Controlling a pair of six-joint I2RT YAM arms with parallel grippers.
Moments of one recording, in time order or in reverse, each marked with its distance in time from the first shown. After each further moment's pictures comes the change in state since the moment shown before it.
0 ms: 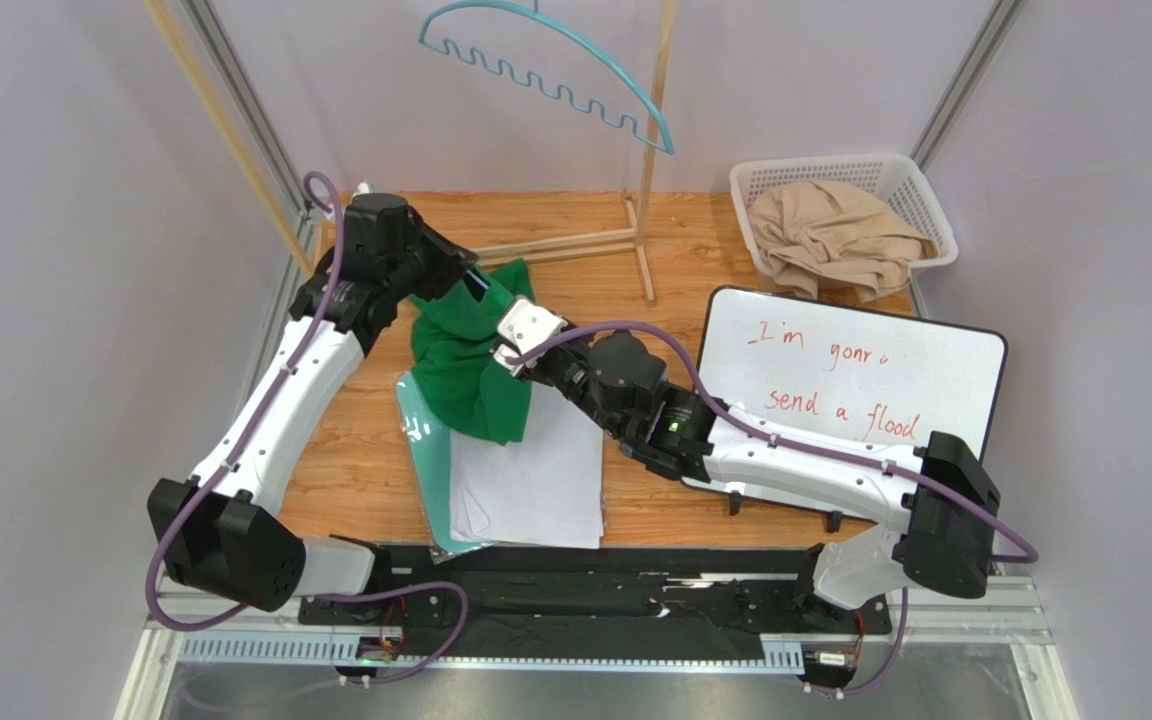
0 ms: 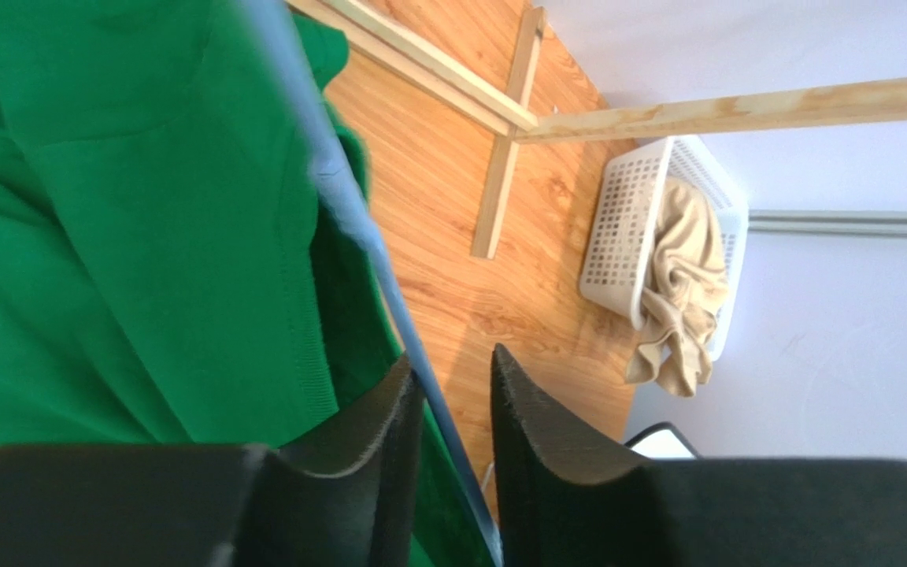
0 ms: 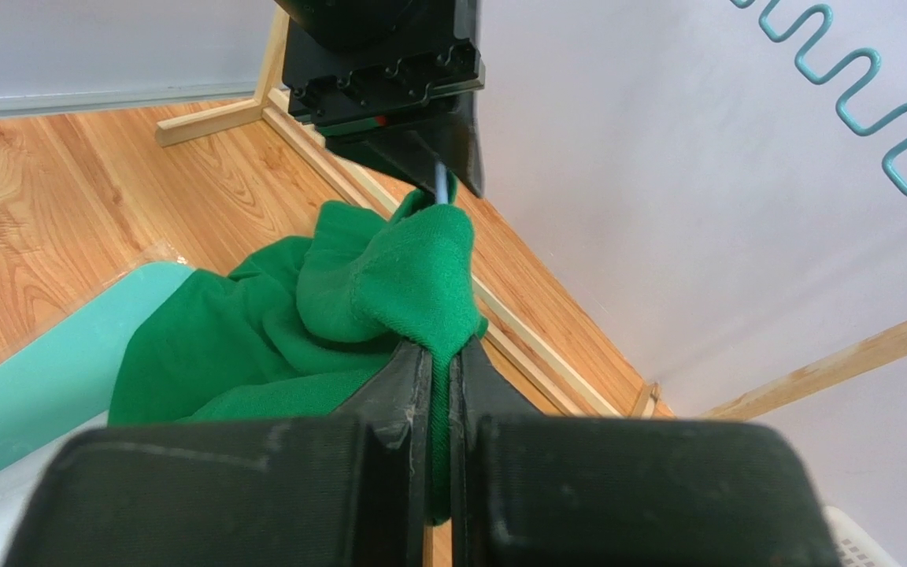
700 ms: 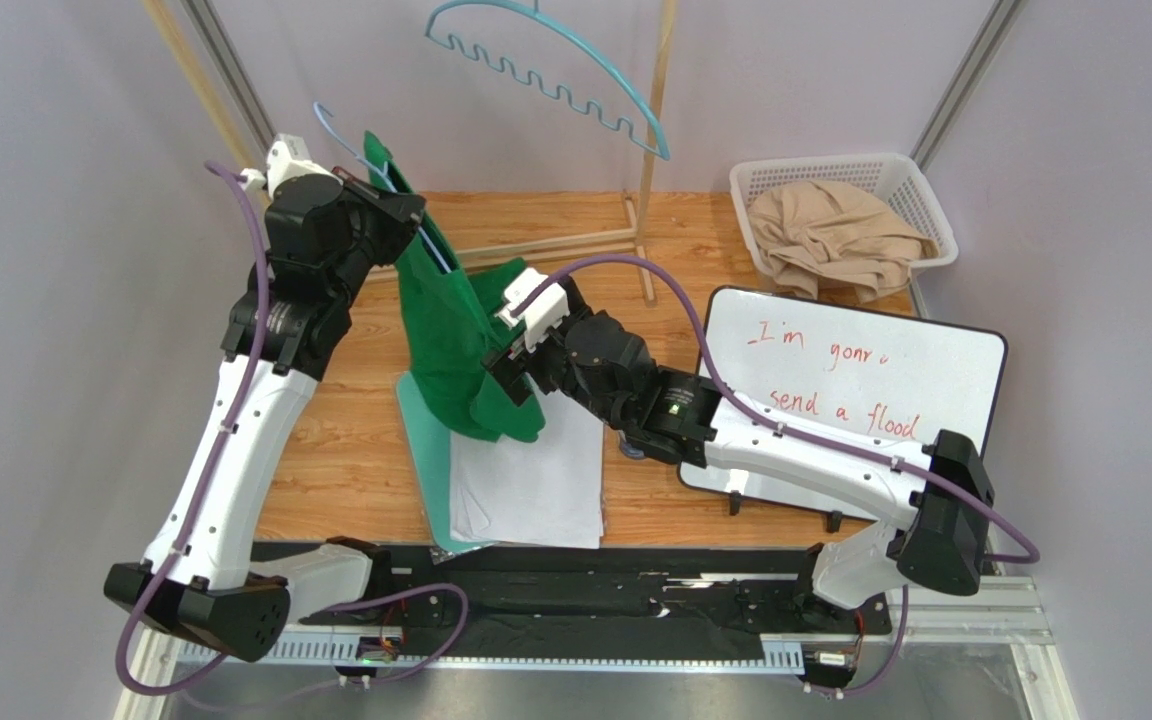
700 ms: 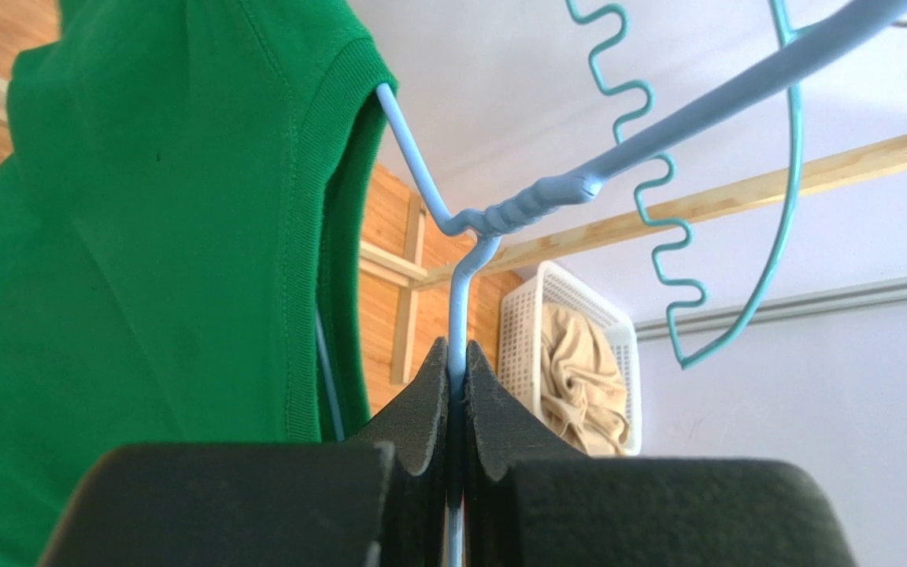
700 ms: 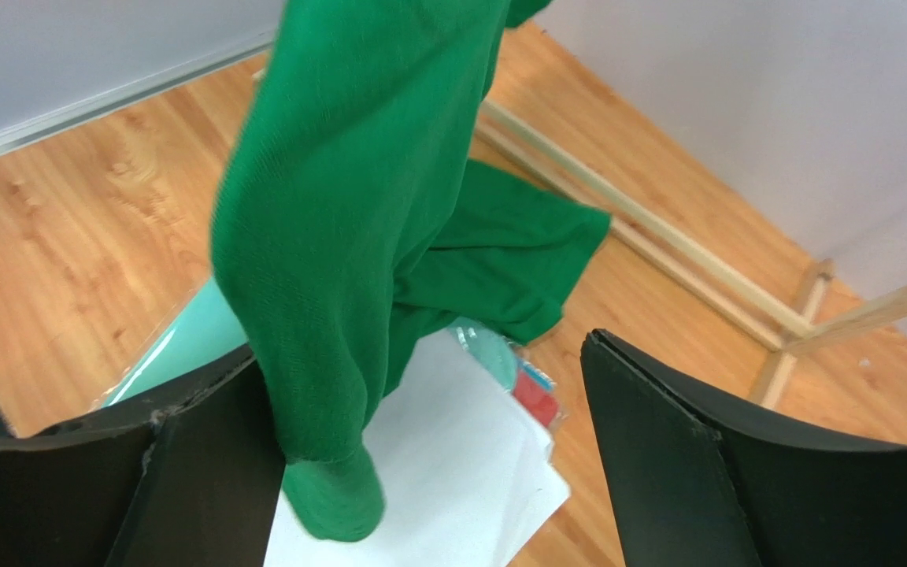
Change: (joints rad) left arm 0.000 -0.142 0.167 -0.002 -0.175 0.074; right arm -0.010 0.016 0.140 -0.332 0.000 0.358
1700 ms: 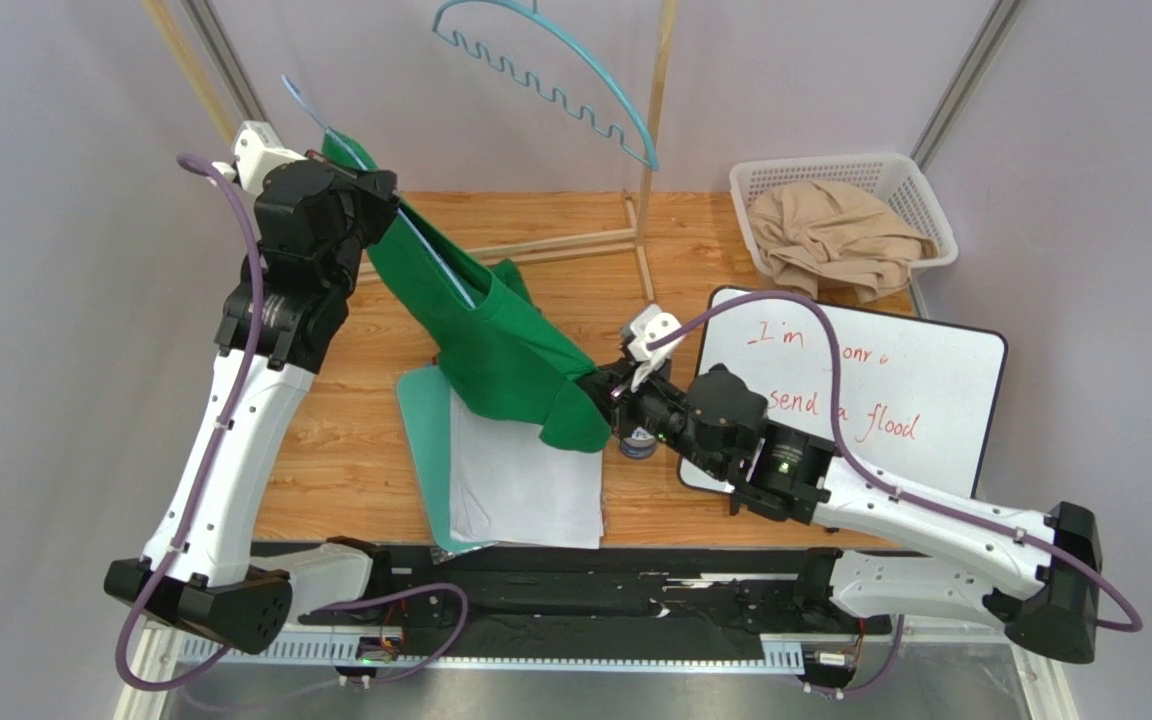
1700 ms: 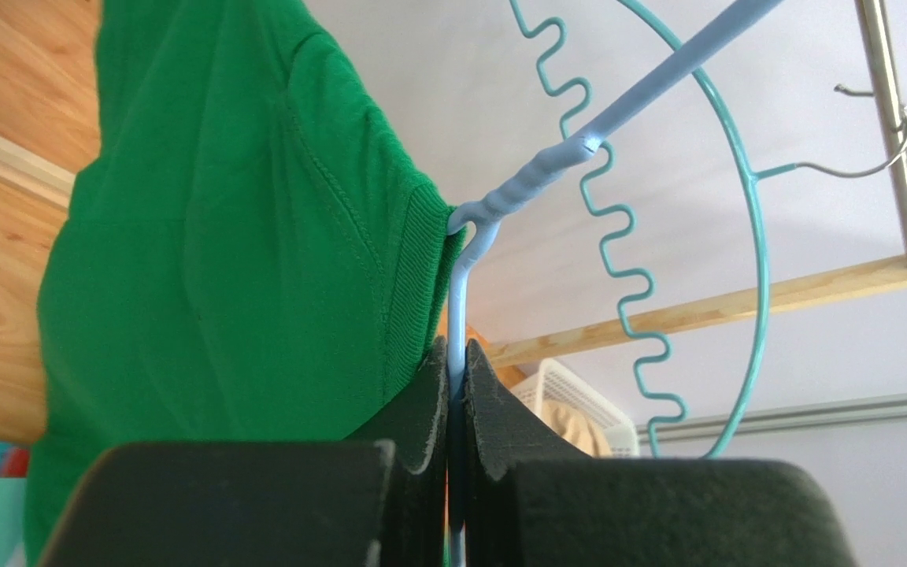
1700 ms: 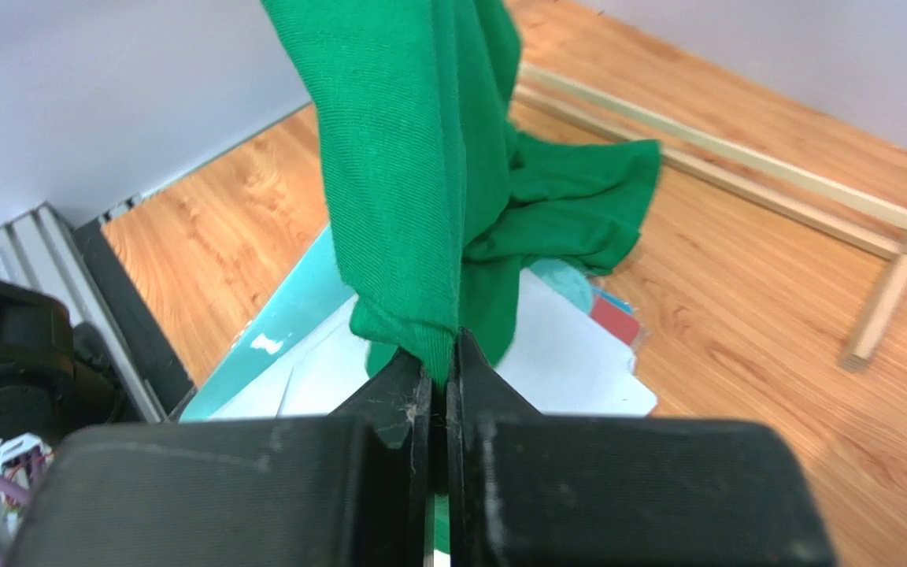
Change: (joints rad) left arm -0.001 0.009 0.071 0.015 -0.195 0.008; right arm -0.002 -0.418 -0.391 0.058 -0.094 0.246
